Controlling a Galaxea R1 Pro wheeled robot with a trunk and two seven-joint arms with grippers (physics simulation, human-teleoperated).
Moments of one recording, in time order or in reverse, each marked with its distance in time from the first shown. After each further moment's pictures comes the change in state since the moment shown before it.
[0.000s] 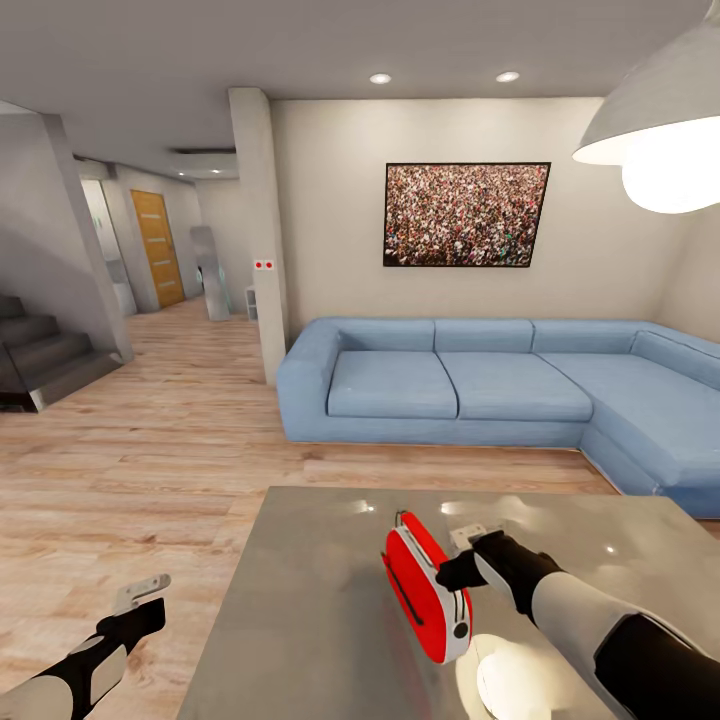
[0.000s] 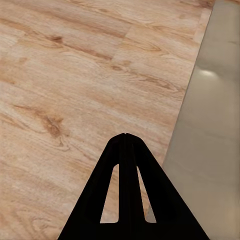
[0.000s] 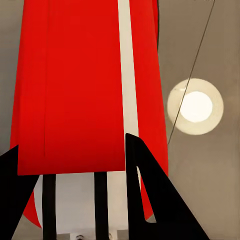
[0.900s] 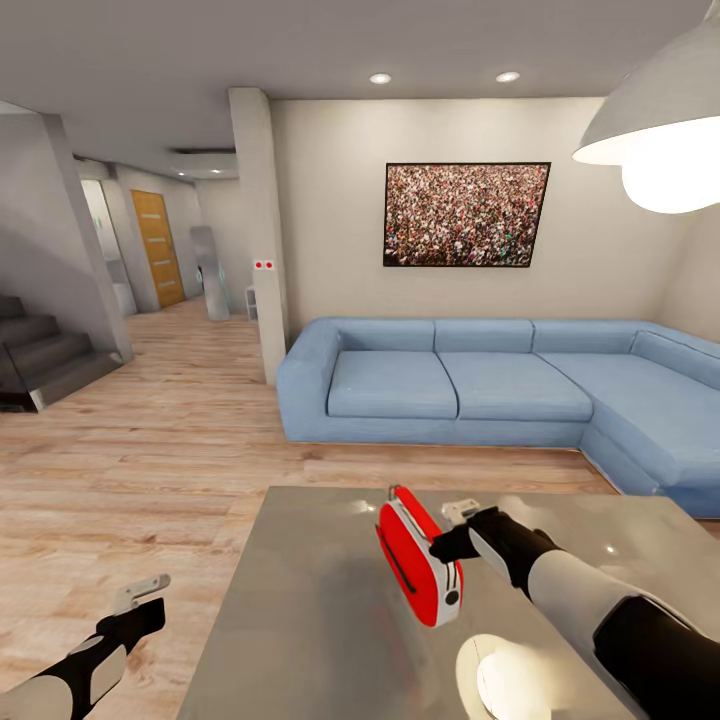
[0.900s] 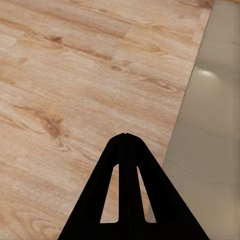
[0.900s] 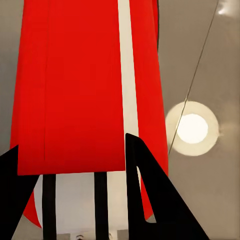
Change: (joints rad) left arm 0.000 0.001 -0.001 0.000 -0.001 0.000 -0.003; right arm -0.053 -0.004 0.001 -0.051 0.000 0.013 -0.002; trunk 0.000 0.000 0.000
